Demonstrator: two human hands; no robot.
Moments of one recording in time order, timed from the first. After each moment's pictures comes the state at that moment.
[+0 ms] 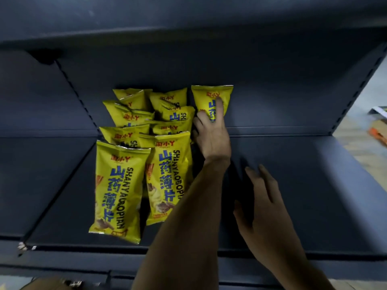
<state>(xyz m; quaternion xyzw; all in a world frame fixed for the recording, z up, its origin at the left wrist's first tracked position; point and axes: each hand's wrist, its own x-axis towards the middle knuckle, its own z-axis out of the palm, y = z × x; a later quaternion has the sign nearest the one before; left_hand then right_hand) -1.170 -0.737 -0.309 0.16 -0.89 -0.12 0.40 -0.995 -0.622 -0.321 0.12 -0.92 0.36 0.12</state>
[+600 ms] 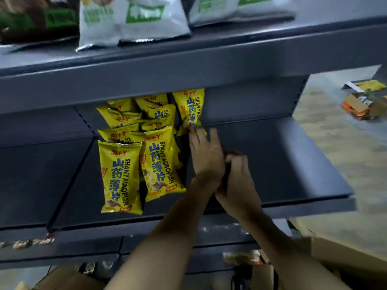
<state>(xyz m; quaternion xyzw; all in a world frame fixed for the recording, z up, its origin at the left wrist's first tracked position) -1.052 -0.698 -0.294 0.00 -0.96 -0.14 0.25 -0.971 -0.612 -0.297 0.09 -0.89 0.43 0.12</state>
